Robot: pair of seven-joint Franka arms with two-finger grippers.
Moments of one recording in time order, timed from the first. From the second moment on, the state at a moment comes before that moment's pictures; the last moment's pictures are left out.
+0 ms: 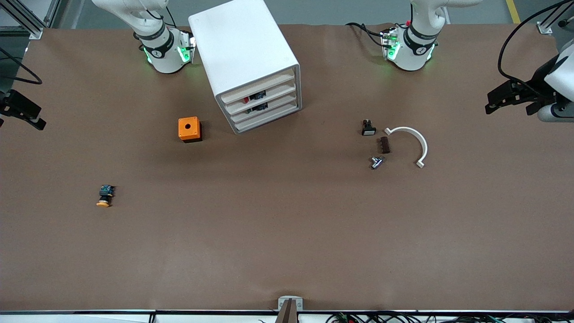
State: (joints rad) left arm -0.08 -0.02 0.02 -1.57 -0.02 1.50 -0.01; right arm -0.02 -0.03 -0.05 -1.54 0.00 1.64 -0.01
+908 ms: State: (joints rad) left arm -0.08 0.06 0.03 -1.58 -0.02 1.48 -0.01; right arm -0.02 -0.03 -0.05 -1.54 0.00 1.63 -0.01
